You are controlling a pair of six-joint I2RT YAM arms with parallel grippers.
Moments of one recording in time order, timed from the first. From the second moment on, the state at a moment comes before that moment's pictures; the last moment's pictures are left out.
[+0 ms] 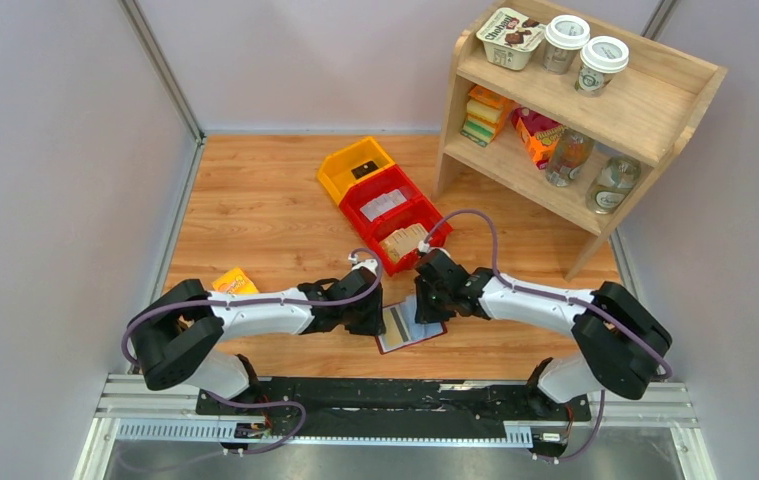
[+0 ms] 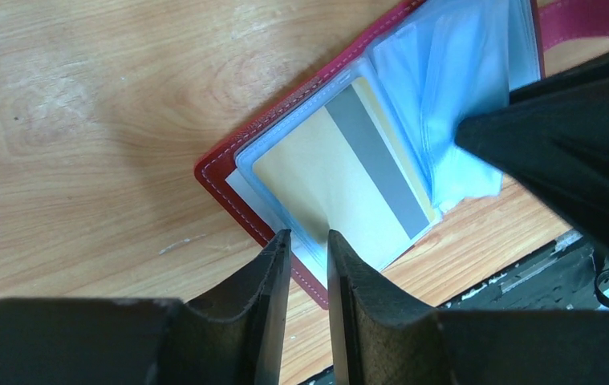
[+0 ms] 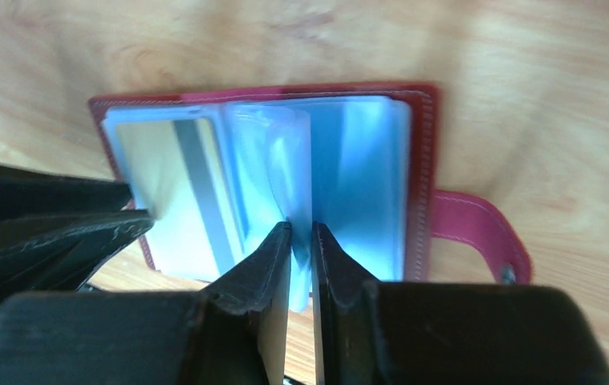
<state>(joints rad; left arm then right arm) -1.01 1.44 0.65 -0.16 -0.03 -0.84 0.86 1.44 0.72 -0.32 -0.03 0.69</state>
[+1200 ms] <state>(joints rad) -1.01 1.40 0.60 -0.14 -0.05 -0.84 0.76 1.48 0.55 0.15 -0.42 0.75</state>
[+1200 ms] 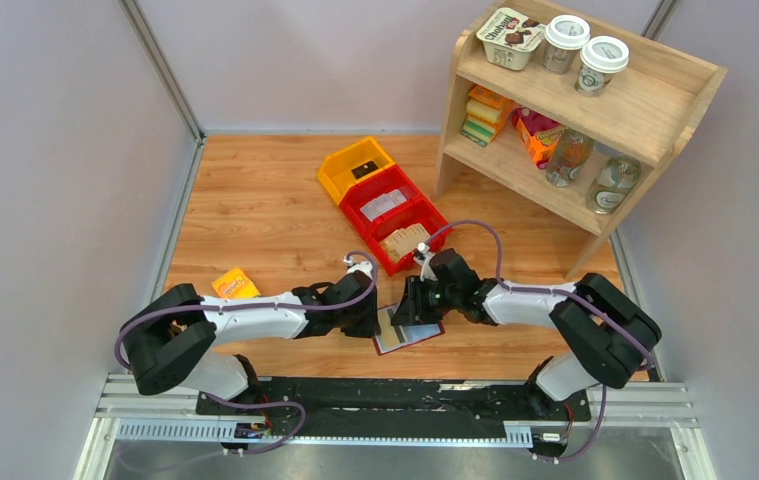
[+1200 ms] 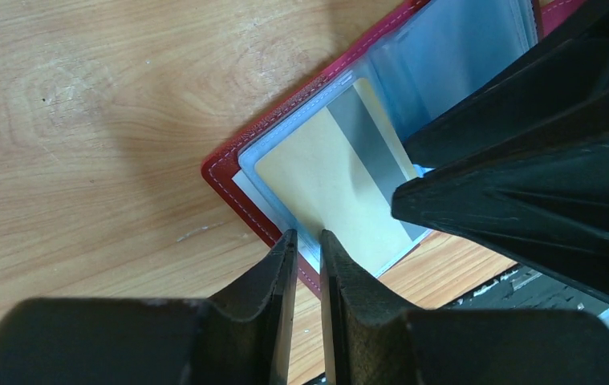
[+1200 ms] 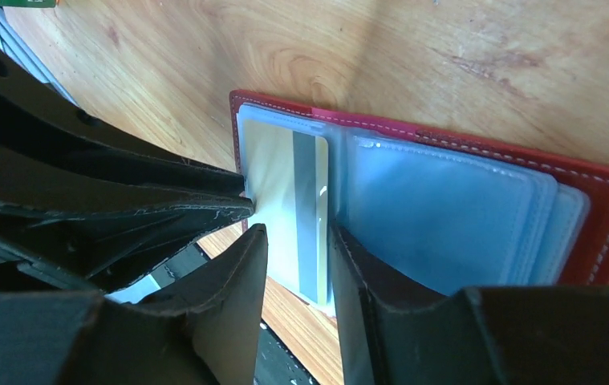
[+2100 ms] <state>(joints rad) -1.01 1.39 0.60 -0.18 -0.07 -0.84 0.75 1.56 0.44 0.55 -0.59 0.92</state>
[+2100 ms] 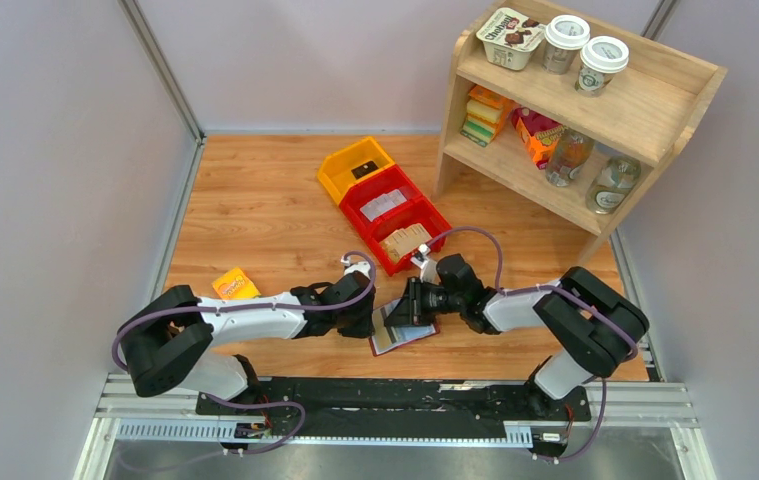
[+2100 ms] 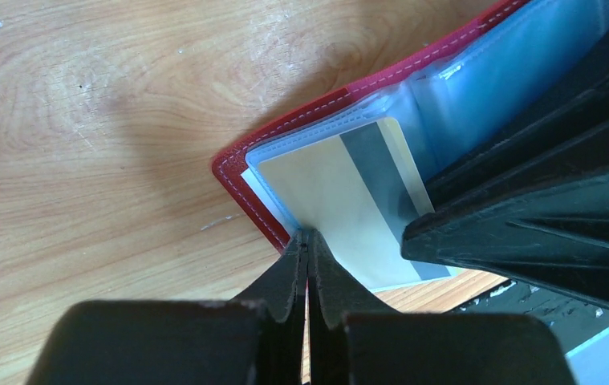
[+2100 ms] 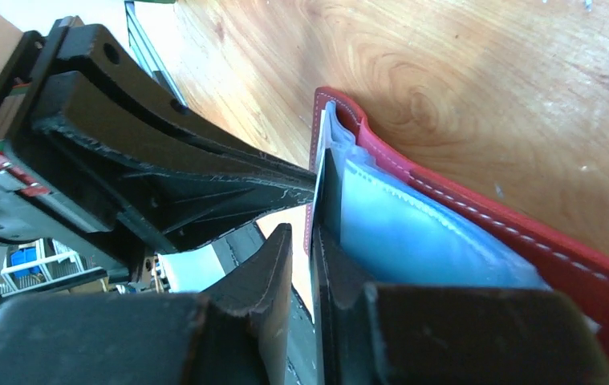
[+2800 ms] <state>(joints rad) -1.01 1.41 0.63 -0.23 -0.09 -0.84 0.69 1.57 0.44 0.58 -0.71 0.94</state>
